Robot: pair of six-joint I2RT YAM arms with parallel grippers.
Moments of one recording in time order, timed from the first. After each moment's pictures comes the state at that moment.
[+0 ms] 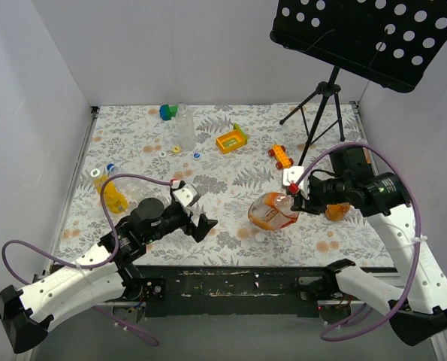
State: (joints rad) left arm -0.87 0.67 0.53 -0.09 0.06 -0.03; right arm 0.41 0.97 1.24 -1.22 -0.64 -0.98
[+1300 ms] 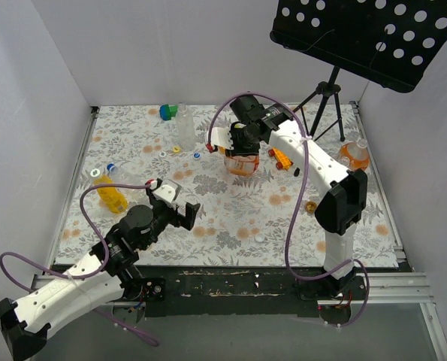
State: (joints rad) left arm -0.86 0.55 0.46 -0.09 -0.30 -0.05; right arm 0.68 1.92 1.99 -1.13 -0.13 -1.10
